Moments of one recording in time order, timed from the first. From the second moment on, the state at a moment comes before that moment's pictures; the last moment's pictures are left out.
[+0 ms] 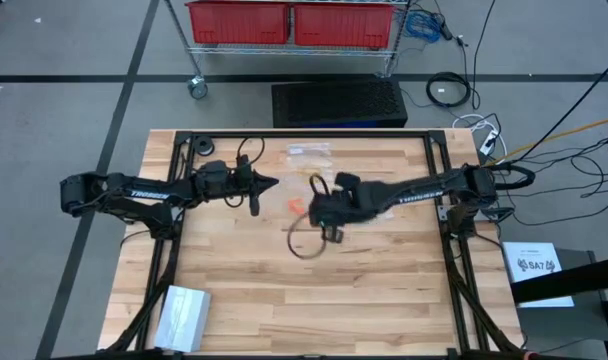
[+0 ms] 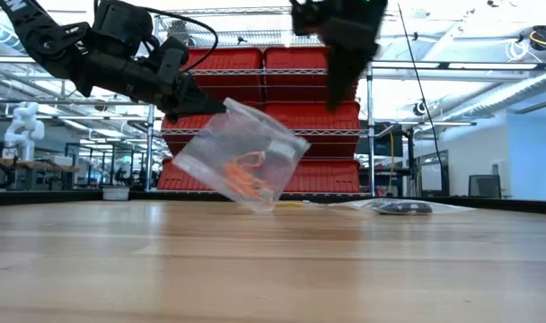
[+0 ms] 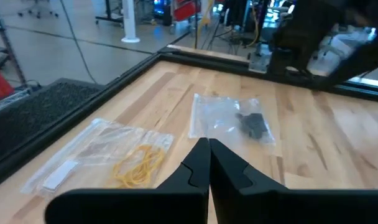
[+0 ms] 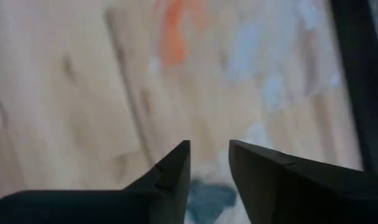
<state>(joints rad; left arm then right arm) 0.34 1.18 0.35 0.64 0.11 -0.06 0.10 1.82 1.63 -1.08 0.41 0.31</state>
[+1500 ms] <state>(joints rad) -0.09 1.56 1.00 -0.54 -0.10 -0.10 0.32 1.55 0.79 -0.14 0.40 0.45</state>
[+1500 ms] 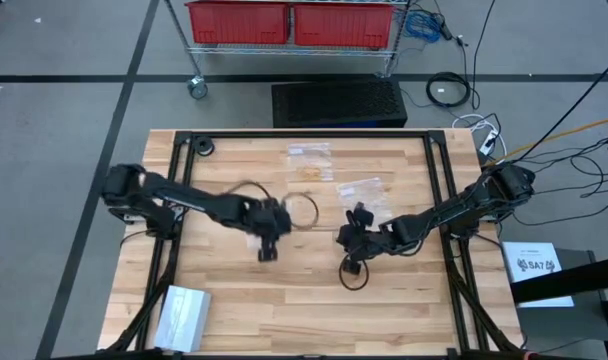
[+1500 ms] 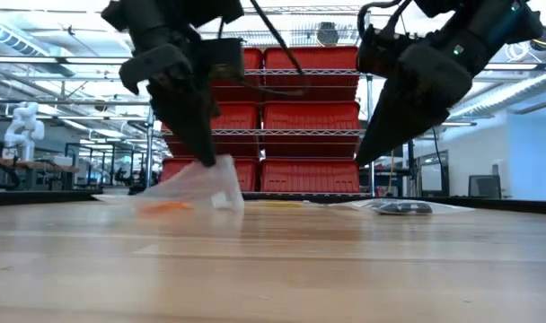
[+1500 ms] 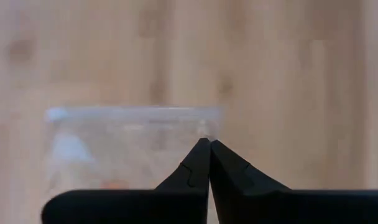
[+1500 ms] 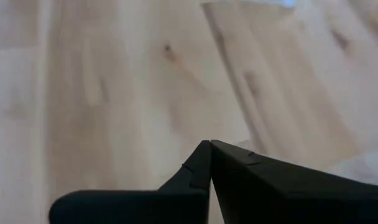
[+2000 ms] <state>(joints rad) -0.09 1.71 1.01 -0.13 0.12 -0.10 0.28 1.61 0.79 0.04 0.36 0.70</state>
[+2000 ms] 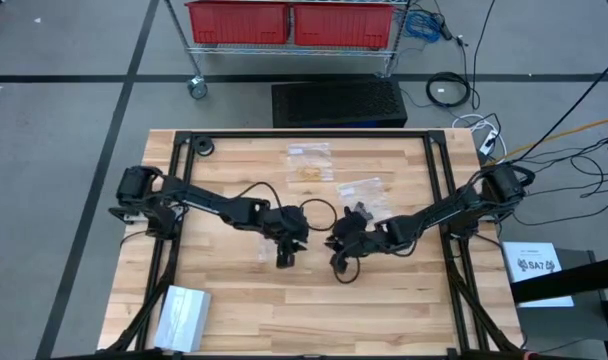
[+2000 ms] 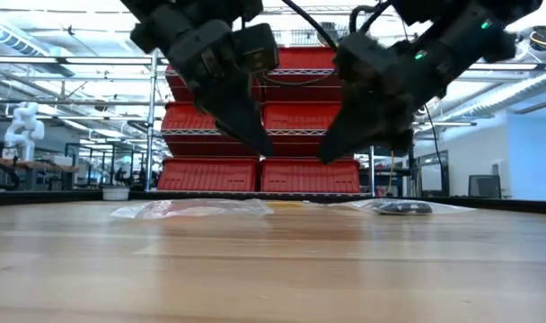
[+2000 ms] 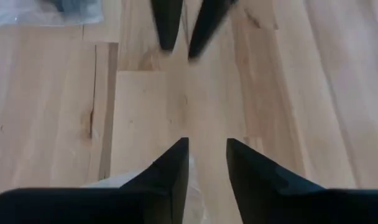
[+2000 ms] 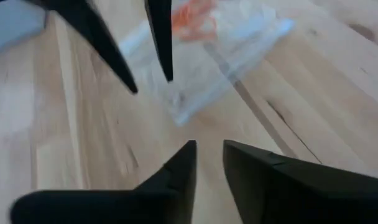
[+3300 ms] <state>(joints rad) 0.22 0.93 0.25 0.30 0.04 -0.25 0.03 2.04 1.07 0.32 0.36 0.46</state>
